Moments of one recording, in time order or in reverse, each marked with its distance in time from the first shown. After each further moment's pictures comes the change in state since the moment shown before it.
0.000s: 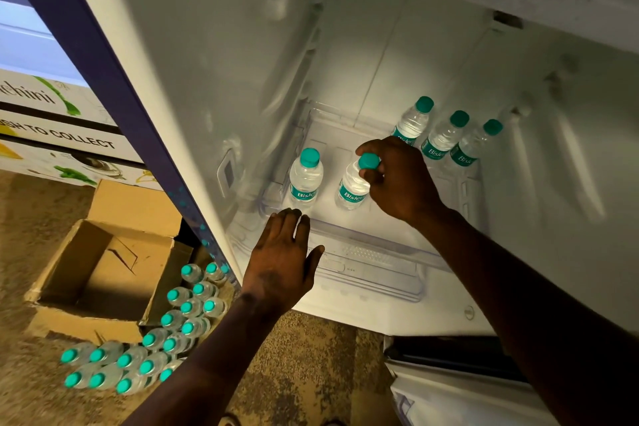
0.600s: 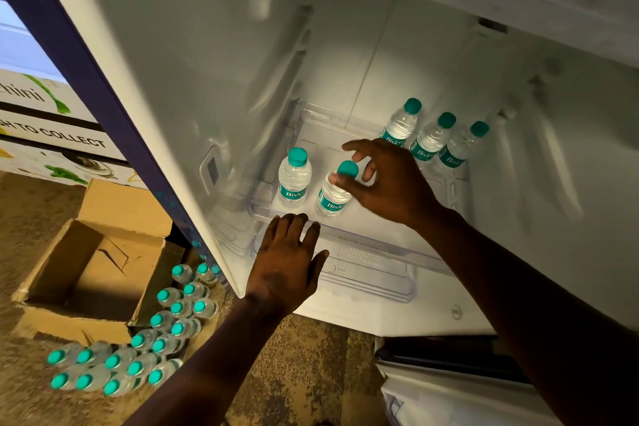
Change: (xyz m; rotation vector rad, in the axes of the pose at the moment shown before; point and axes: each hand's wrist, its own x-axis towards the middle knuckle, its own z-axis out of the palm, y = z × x) left_hand -0.002 0.025 0.007 0.011 0.053 0.077; right_hand -0.012 0.006 -0.013 0.067 -0.026 -0.118
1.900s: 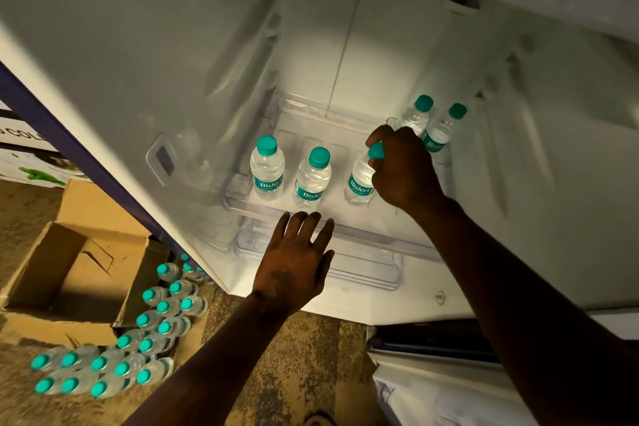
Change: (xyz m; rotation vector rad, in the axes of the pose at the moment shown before) left_hand 0.007 0.039 0.022 0.024 -0.002 0.144; right_hand -0.012 0.032 -0.024 -0.216 0.019 0.269
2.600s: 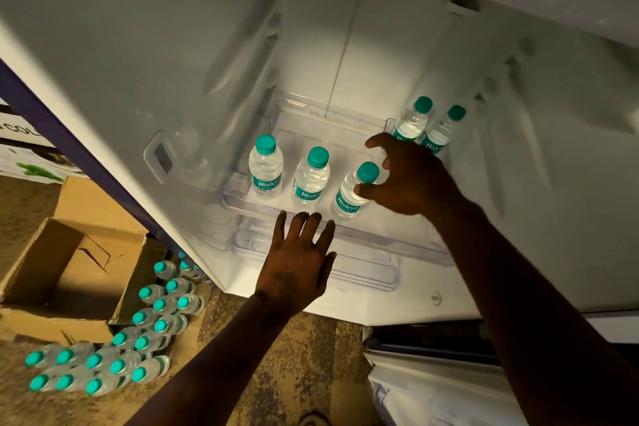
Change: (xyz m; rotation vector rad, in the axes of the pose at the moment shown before) left_hand 0.001 0.008 0.005 0.028 -0.040 -0.021; right_hand -0.017 -0.010 -0.029 -0.068 -0.192 0.019
